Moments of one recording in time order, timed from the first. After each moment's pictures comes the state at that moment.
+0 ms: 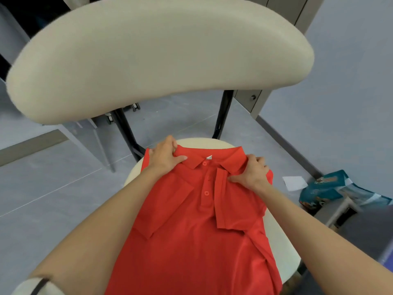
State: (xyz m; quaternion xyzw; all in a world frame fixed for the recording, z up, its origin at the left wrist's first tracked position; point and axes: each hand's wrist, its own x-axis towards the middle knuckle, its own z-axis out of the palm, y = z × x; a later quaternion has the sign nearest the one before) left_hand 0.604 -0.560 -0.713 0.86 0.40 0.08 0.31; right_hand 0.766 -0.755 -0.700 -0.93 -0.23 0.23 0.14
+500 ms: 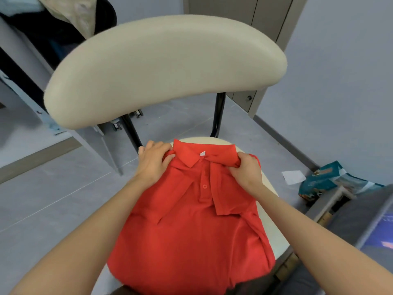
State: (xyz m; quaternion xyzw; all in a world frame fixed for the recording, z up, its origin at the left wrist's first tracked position) left_hand 0.548 -0.580 -0.675 0.93 0.30 0.16 0.15; right_hand 0.736 -0.775 -0.676 -0.90 -0.32 0.13 0.28
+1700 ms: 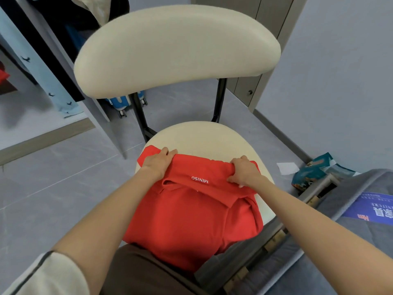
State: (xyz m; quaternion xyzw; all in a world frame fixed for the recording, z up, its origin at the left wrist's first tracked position) left_hand 0.509 -0.636 -0.671 0.93 0.29 -0.22 0.06; right_hand 0.695 -0.826 -0.656 -0.87 -0.40 0.28 0.00
